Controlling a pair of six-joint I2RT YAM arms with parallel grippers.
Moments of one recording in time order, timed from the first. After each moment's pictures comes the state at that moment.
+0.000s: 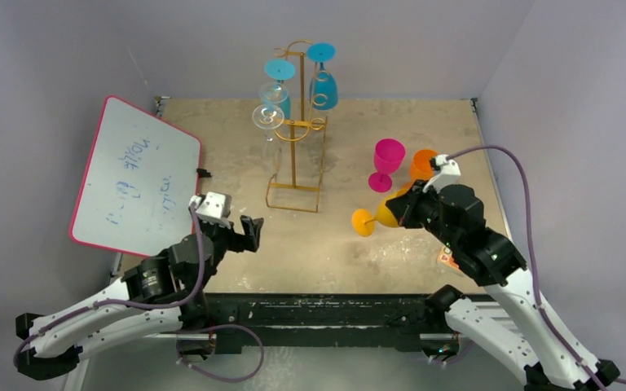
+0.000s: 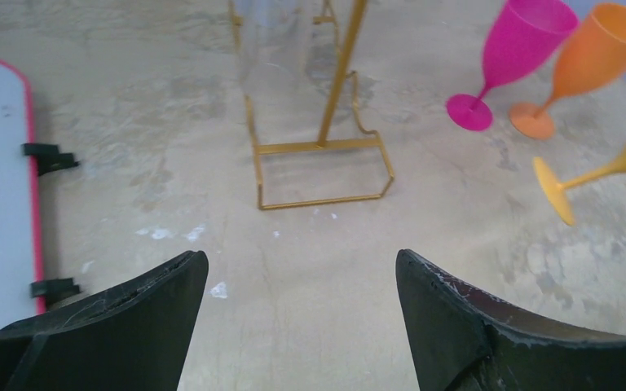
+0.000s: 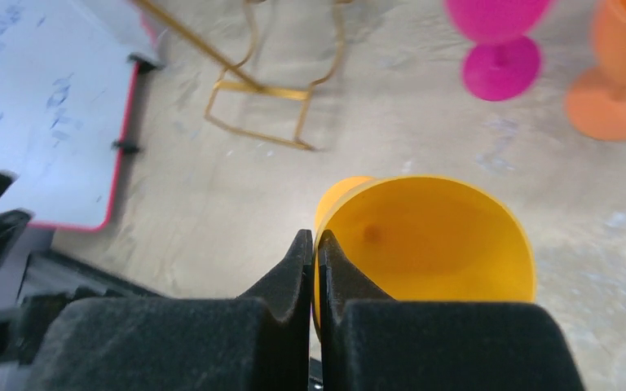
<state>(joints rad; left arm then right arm) -1.13 0.45 0.61 -0.42 -0.73 -0.32 0.56 0.68 0.90 -0.63 0.04 0.55</state>
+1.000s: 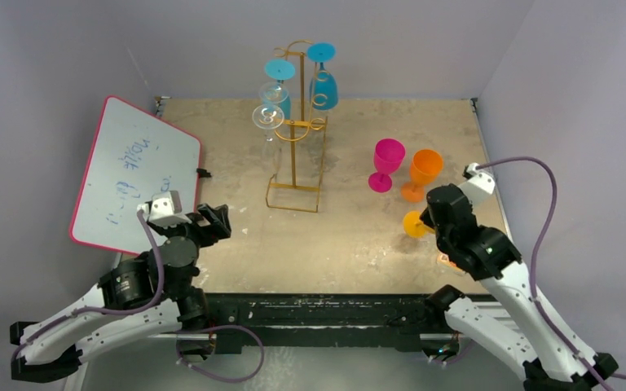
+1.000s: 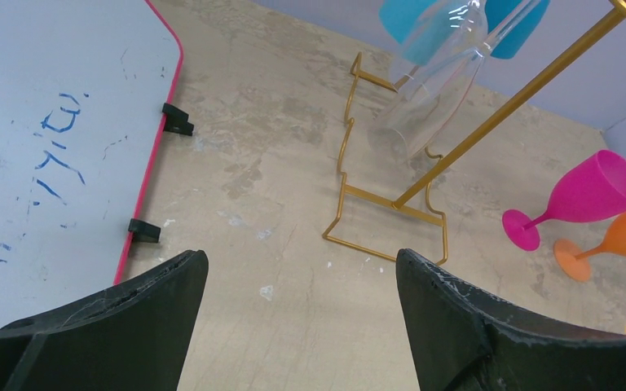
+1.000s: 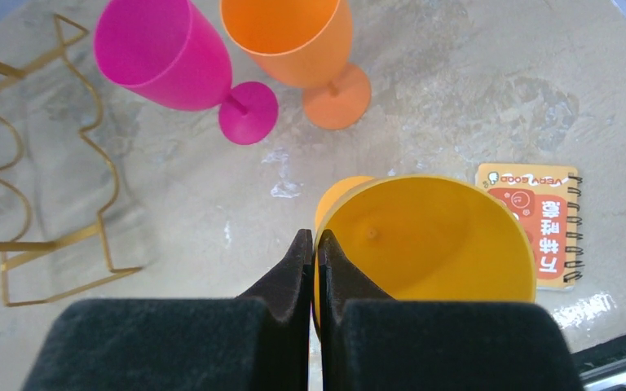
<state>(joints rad) -1.13 0.38 0.73 -0.72 -1.10 -0.67 0.56 0.69 0.90 -0.90 0.71 0.83</state>
